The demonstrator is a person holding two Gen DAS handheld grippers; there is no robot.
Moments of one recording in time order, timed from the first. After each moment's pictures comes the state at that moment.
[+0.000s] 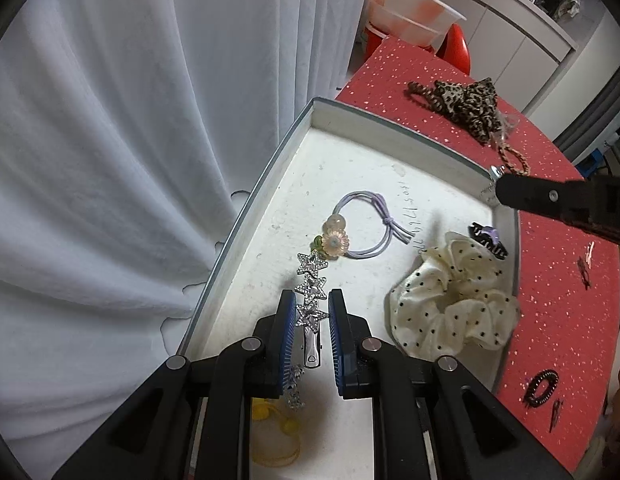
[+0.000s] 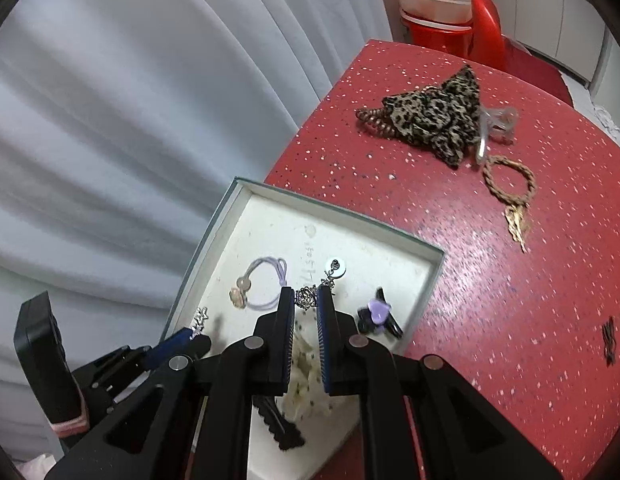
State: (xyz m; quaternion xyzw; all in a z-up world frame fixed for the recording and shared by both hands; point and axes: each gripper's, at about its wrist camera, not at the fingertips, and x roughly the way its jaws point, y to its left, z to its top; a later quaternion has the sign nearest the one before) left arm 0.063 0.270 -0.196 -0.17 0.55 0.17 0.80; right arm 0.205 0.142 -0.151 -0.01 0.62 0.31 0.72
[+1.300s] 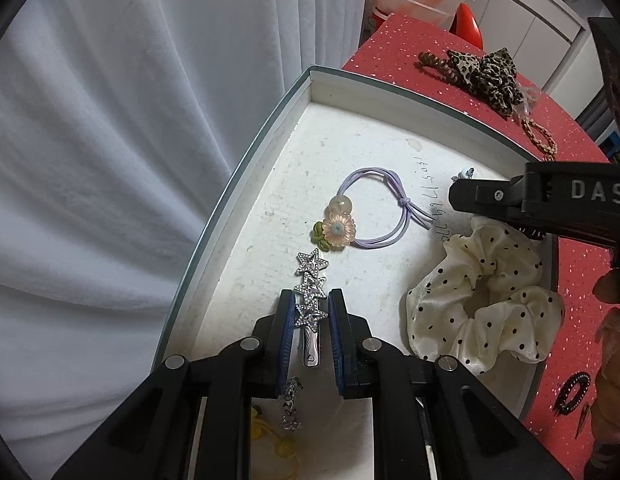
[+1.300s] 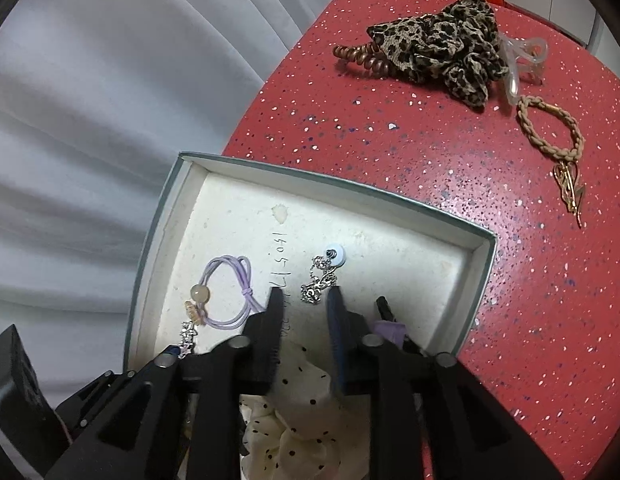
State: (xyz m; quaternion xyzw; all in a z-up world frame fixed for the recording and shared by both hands) left arm 0.082 0.251 -0.224 -0.14 0.57 0.19 0.79; right arm 0.224 0.157 -0.221 0.01 0.66 0.31 0.69
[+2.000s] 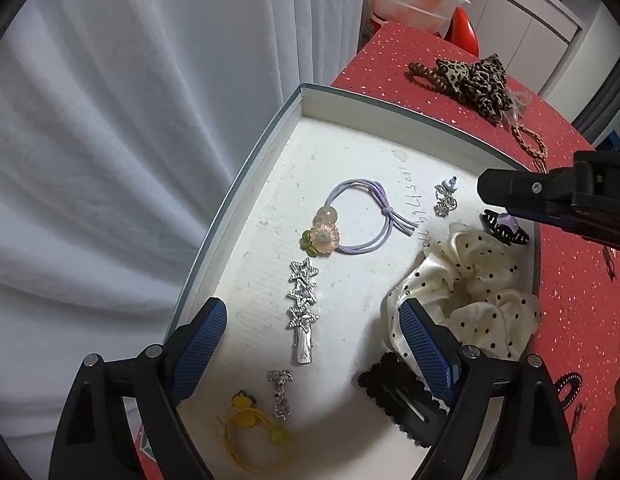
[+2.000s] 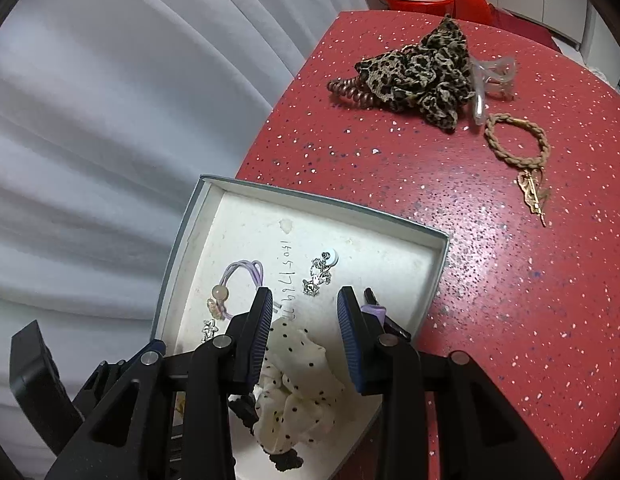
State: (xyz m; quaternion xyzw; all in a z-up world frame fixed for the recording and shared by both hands) left arm 0.087 0.244 -0.215 -0.13 0.56 0.20 0.79; right arm 0.222 0.119 -0.175 0.02 0.64 0.32 0.70
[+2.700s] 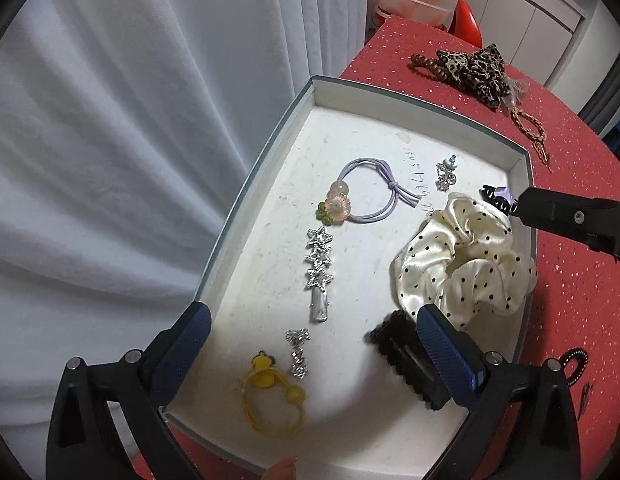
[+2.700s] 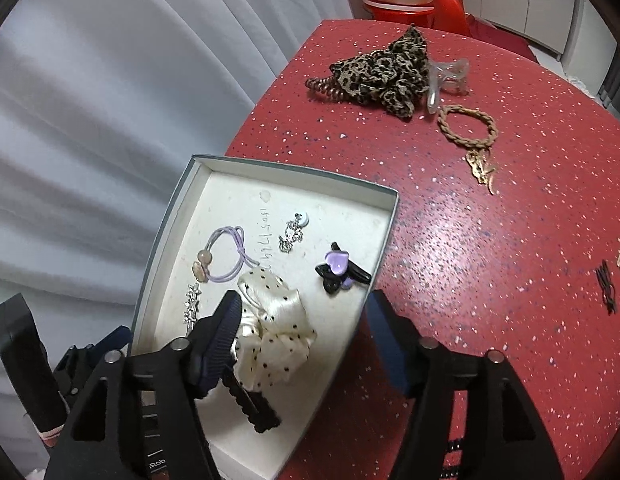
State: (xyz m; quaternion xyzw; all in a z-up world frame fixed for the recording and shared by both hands) left arm 0.057 0.236 -0.199 -0.11 0.57 0.21 0.79; right arm 0.191 0.087 -0.151 -0.01 0.63 0.29 0.72
